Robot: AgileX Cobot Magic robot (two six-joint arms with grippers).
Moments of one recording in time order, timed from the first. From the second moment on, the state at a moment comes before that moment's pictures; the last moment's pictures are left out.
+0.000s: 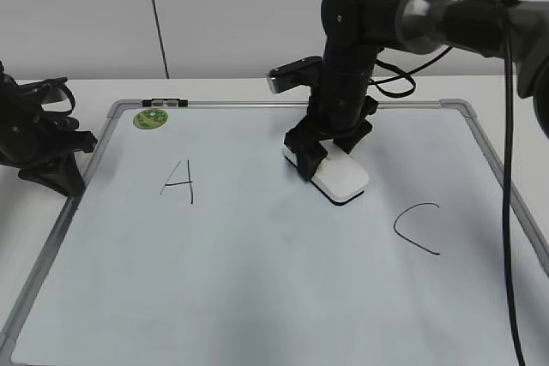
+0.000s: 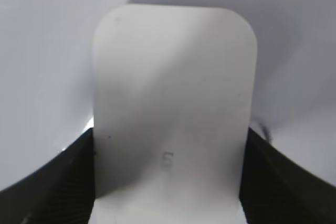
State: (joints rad) left arm 0.00 2.12 -1.39 -0.33 0.83 0.23; right arm 0.40 2.39 -2.05 0.06 1.19 -0.28
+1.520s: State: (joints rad) left arm 0.00 2.12 -1.39 -0.33 0.83 0.23; right arm 0.22 2.20 -2.11 0.02 1.23 -0.20
